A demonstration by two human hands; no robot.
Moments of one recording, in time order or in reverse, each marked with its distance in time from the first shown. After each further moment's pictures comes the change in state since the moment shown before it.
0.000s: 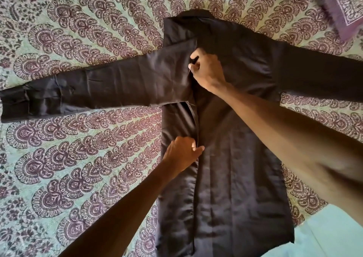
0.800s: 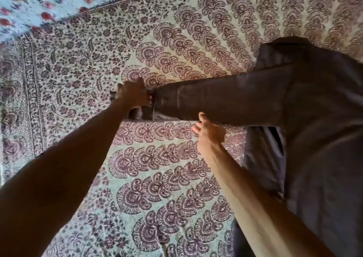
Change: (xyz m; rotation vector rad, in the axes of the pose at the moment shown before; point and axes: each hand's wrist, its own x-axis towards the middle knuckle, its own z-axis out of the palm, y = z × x) left_hand 0.036 -0.277 -0.319 0.526 0.246 -0.327; right_hand -0.100 -0.220 0.156 1.228 -0.092 1.050
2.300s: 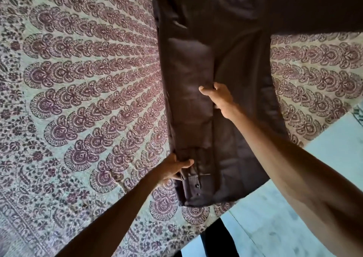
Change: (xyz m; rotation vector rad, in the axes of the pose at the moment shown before) left_hand -0.358 0.250 0.171 -1.141 -1.044 -0.095; right_hand -0.026 -0.016 -0.294 -0.438 -0.006 -0.287
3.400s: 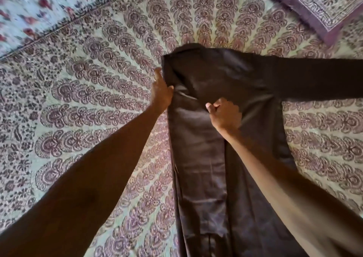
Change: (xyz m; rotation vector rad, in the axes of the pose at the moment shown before) left_hand 0.102 0.366 -0.147 0.488 0.905 0.787; right_hand 0.121 -0.106 0.008 -0.748 0.488 -0.283
